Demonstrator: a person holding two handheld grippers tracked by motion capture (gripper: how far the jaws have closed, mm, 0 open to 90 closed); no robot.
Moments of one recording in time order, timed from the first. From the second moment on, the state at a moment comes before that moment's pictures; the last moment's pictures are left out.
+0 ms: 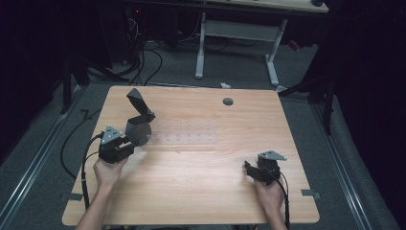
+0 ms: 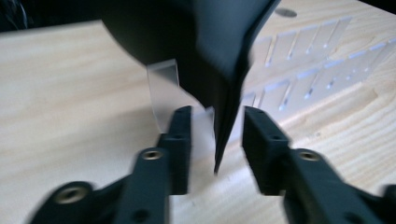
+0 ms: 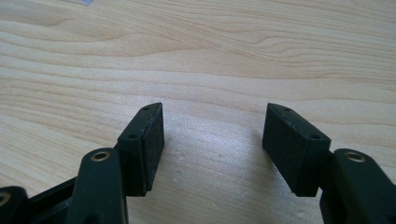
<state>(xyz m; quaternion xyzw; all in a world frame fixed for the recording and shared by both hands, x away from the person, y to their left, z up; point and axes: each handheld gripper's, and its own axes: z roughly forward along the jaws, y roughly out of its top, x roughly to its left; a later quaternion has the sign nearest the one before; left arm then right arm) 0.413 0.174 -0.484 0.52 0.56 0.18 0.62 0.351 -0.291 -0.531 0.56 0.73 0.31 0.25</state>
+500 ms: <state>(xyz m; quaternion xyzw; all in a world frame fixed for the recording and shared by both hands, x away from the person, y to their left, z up) 0.388 0.180 -0.506 0.52 0.57 0.16 0.61 0.351 -0.291 -0.531 0.56 0.73 0.31 0.25</state>
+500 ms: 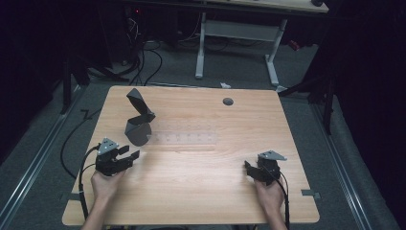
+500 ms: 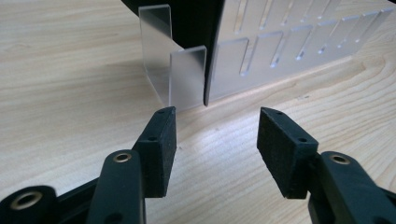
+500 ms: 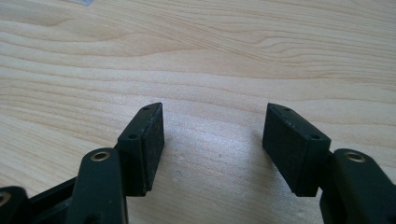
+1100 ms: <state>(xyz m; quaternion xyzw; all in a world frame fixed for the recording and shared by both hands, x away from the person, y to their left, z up) 0.379 0.161 -0.538 0.57 0.57 0.19 0.56 0.351 -0.291 -0.531 0.56 0.73 0.31 0.25</state>
